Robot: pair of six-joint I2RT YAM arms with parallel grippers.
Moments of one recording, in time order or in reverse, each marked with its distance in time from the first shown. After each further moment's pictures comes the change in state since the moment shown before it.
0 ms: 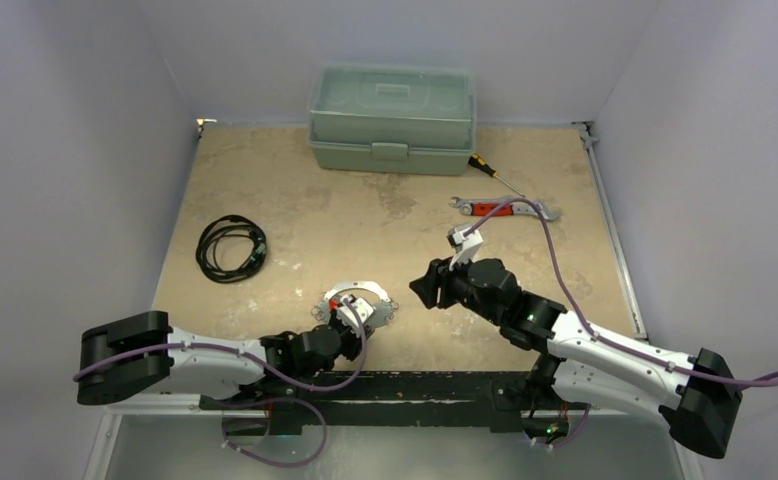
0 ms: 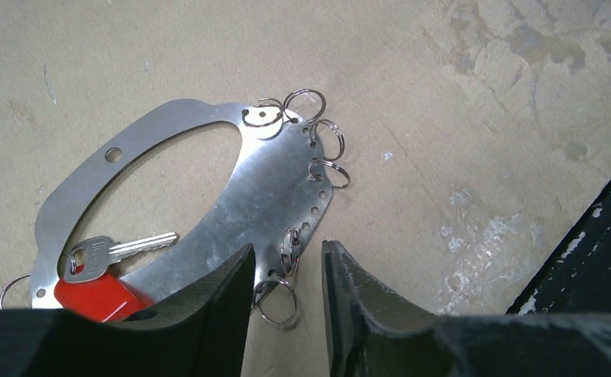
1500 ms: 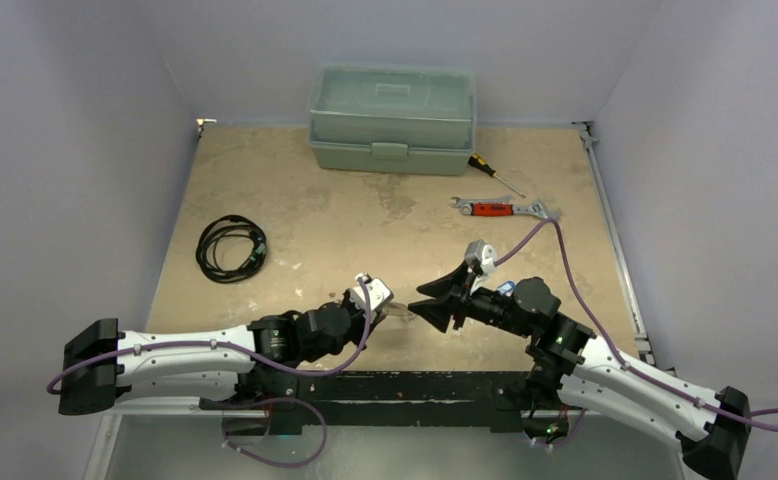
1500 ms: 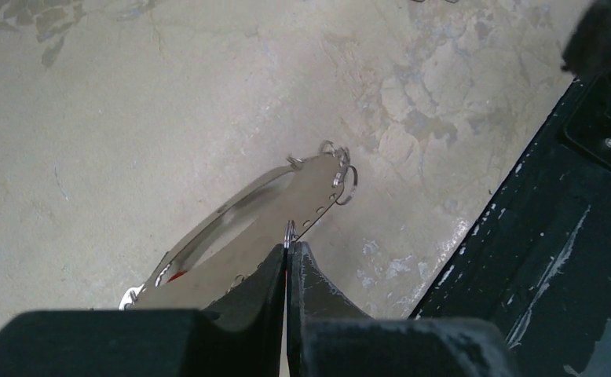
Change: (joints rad) left arm 0.000 -0.159 0.296 -0.431 0.084 0.007; right arm 0.000 -0.278 -0.126 0.171 -0.343 -0.131
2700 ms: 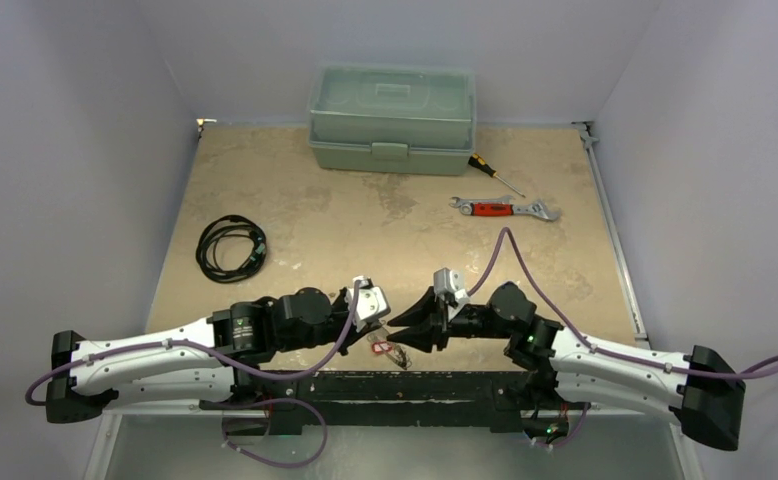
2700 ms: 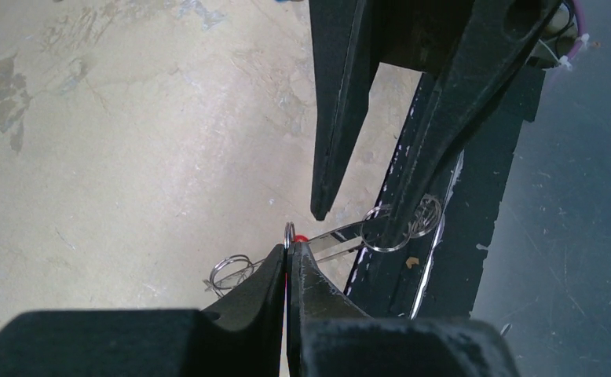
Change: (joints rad) left arm -0.003 -0.148 0.294 -0.468 0.273 0.160; right arm 0.114 0.198 -0.060 0.357 -0.284 -0.134
